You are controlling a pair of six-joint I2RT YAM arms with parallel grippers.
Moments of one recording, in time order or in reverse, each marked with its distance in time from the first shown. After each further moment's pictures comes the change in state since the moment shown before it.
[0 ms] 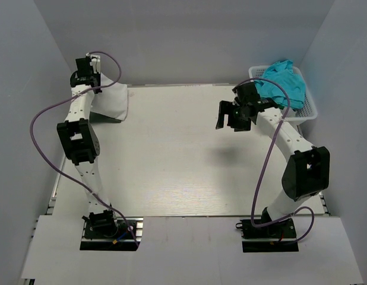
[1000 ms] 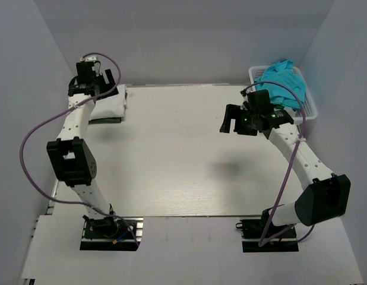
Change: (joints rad) left arm -0.048 -0.310 -0.284 -0.025 0.065 -0.370; right arm 0.000 -0.220 -0.122 0.023 -0.030 0.005
